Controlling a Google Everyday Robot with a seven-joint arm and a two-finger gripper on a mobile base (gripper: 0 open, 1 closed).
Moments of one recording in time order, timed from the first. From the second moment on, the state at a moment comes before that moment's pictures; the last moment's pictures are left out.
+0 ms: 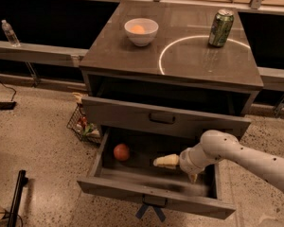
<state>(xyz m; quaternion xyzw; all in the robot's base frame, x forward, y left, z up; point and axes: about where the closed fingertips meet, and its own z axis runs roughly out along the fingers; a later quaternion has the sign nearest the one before) 0.513 -0.140 0.437 -0.96 0.10 0.01 0.27</state>
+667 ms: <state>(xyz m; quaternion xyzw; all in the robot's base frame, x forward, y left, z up) 0.526 -0.124 0.430 -0.96 0.14 -0.01 0.25</state>
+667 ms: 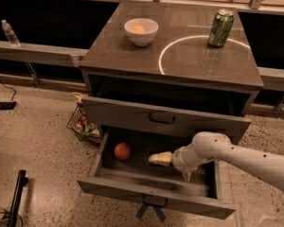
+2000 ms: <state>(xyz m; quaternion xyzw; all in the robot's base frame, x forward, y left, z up) 0.571 -0.049 0.432 -0.95 0.11 -0.10 0.29</state>
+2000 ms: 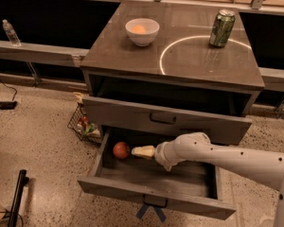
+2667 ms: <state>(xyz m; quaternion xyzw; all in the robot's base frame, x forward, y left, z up) 0.609 0.008 0.432 -0.94 0.07 -0.13 0.31</state>
